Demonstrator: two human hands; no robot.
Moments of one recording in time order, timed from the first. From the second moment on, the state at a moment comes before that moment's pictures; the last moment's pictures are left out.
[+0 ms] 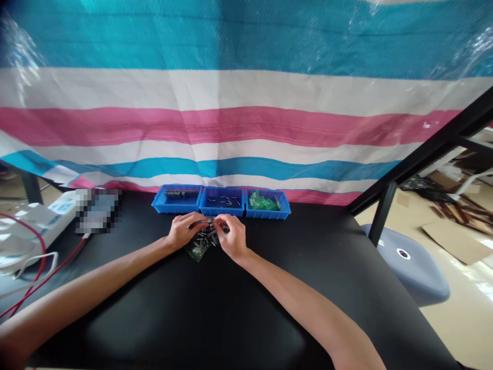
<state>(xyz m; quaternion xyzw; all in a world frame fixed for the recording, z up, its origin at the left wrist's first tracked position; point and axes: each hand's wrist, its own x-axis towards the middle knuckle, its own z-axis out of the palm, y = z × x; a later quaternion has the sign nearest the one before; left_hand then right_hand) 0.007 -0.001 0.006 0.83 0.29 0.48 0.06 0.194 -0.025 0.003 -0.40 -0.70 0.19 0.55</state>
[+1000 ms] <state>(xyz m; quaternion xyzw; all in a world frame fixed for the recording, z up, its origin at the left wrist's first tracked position) 0.006 0.000 0.002 0.84 0.27 0.47 0.05 0.195 -0.025 0.003 -0.41 -0.72 0.17 0.53</state>
